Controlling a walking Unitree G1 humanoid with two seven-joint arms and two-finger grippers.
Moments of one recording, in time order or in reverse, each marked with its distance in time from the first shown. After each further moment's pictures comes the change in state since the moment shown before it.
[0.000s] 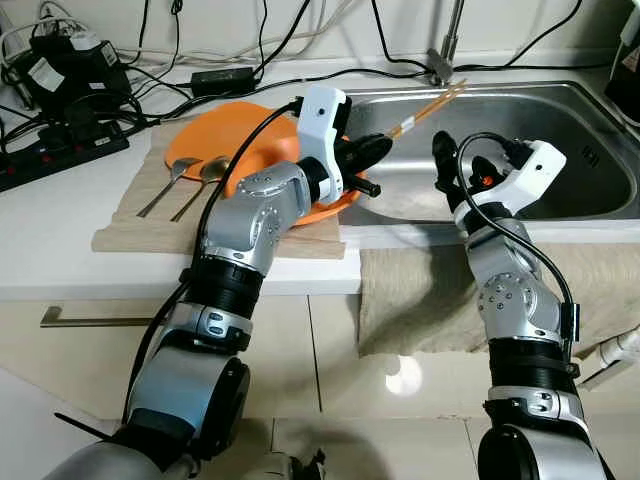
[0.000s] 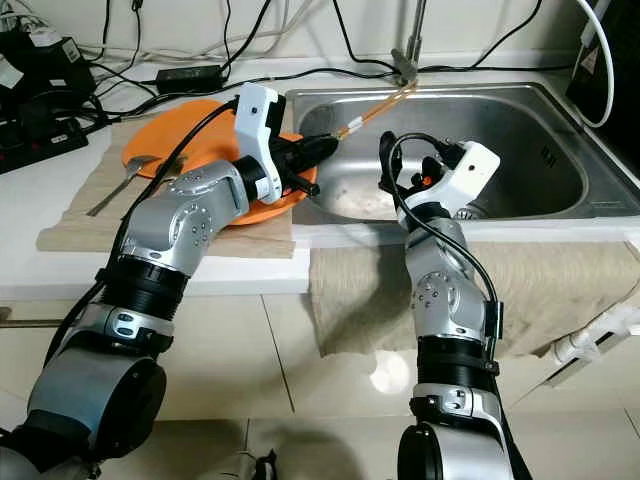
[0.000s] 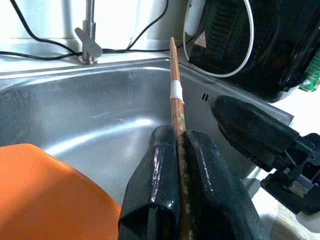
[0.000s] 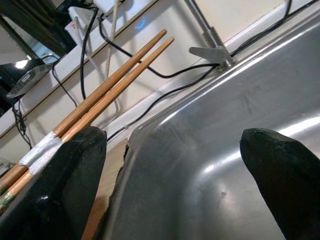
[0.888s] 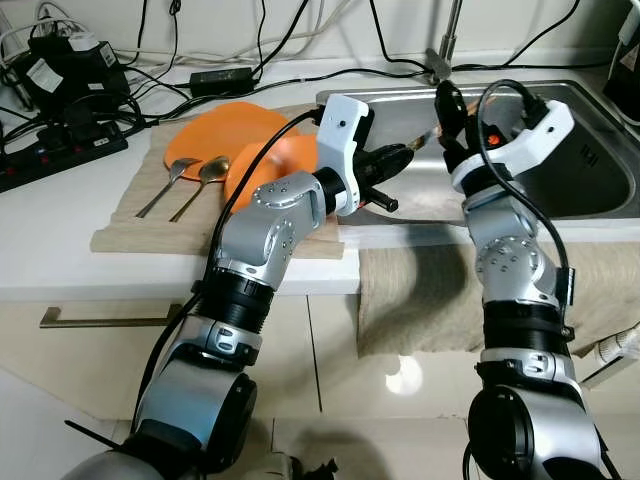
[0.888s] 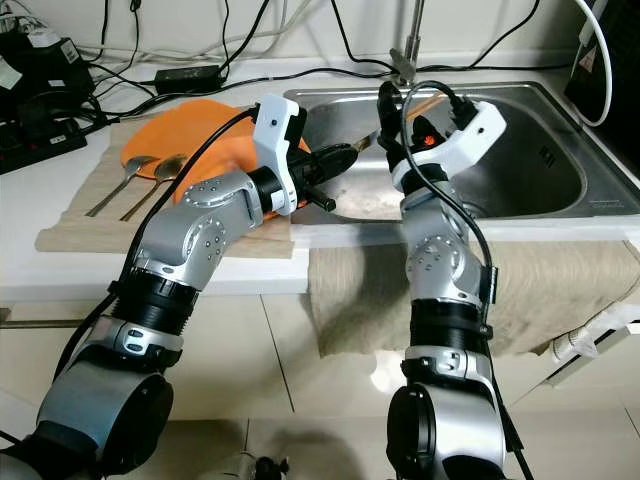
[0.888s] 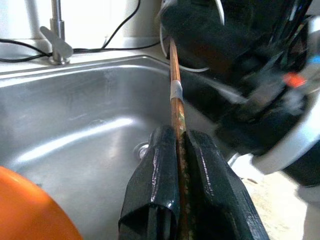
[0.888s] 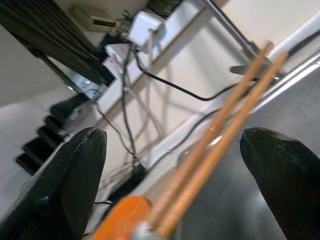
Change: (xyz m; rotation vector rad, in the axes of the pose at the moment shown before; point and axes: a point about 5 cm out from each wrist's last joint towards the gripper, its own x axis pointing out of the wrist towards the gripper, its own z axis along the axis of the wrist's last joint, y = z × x) left arm 0.003 -0.022 -0.007 0.022 -0.004 -0.084; right arm 0.028 0.025 0.018 0.158 -0.054 0.085
